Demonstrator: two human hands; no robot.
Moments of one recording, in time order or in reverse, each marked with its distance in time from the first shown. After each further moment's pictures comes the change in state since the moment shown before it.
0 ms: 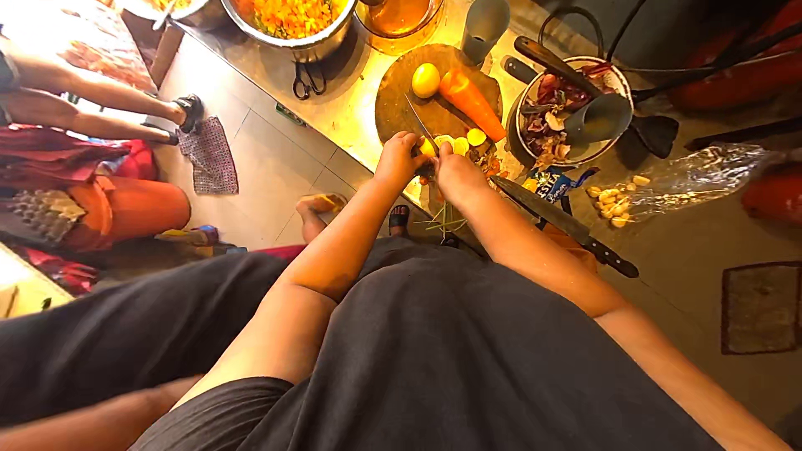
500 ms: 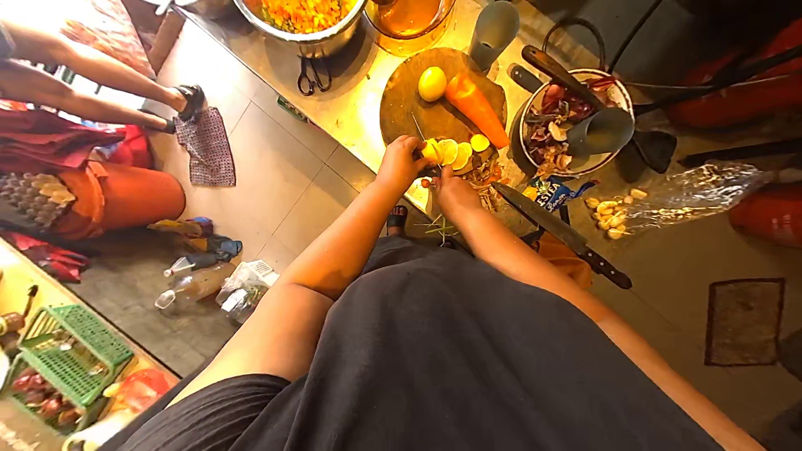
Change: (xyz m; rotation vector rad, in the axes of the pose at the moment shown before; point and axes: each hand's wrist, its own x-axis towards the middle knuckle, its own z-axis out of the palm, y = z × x) left_hand -0.003 -0.008 0.003 -0.092 0.046 -0.013; right_hand 0.009 0.018 0.046 0.031 -0.019 0.007
